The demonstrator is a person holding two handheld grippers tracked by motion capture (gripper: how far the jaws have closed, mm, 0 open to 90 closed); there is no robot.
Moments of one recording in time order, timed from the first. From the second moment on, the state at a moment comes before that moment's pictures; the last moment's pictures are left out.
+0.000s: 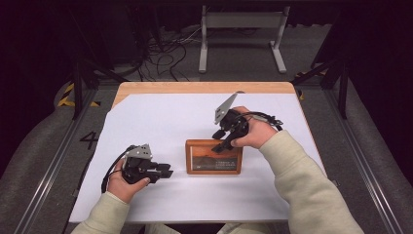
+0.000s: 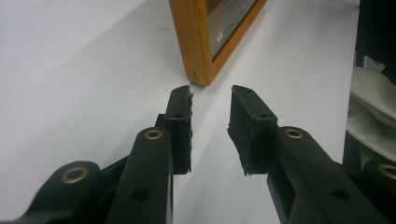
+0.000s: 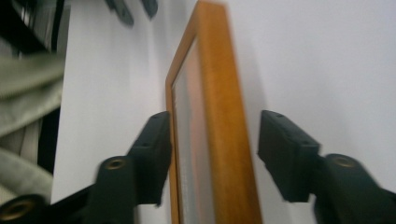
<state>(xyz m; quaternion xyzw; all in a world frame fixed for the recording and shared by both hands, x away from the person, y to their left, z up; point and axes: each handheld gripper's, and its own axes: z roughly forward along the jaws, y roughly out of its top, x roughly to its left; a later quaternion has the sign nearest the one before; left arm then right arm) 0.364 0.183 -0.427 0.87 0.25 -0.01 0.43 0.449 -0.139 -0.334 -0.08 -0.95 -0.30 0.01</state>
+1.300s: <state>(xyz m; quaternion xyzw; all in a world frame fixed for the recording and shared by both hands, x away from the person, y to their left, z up) 0.370 0.212 -0.428 0.84 0.30 0.04 0.45 0.356 -0.325 -0.425 -0.36 -0.82 -0.42 -0.14</state>
